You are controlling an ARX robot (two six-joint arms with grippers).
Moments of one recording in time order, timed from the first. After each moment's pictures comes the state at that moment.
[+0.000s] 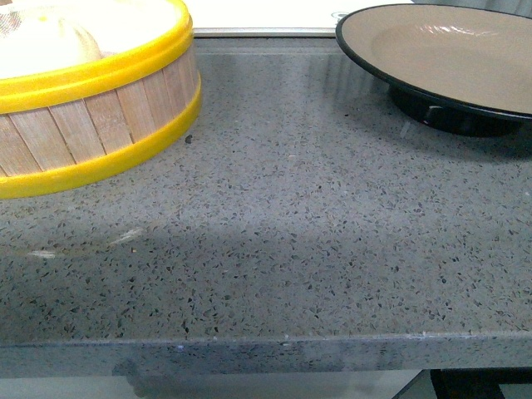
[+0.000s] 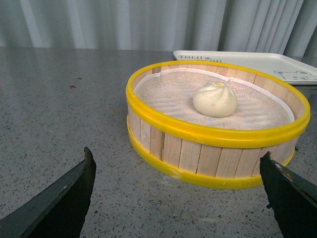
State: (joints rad) left arm 0.00 0.00 0.03 0.00 0.00 0.00; right arm 0.00 0.00 0.01 0.00 0.00 0.00
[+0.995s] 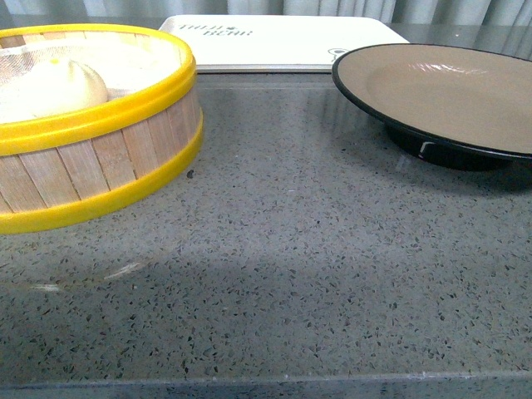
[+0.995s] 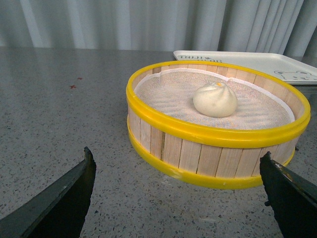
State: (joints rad) left arm 0.00 0.00 0.03 0.00 0.00 0.00; right arm 0.00 0.00 0.01 0.00 0.00 0.00
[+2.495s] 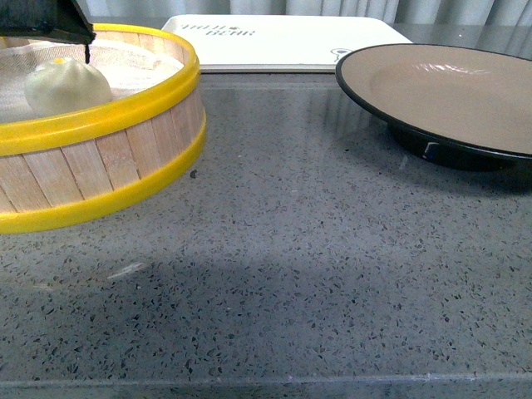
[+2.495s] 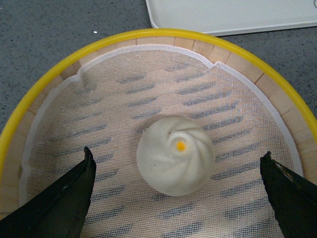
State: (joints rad) left arm -0.23 1.30 0.93 -0.17 -0.09 -0.06; right arm 0.00 0.00 0.01 0.00 0.00 0.00
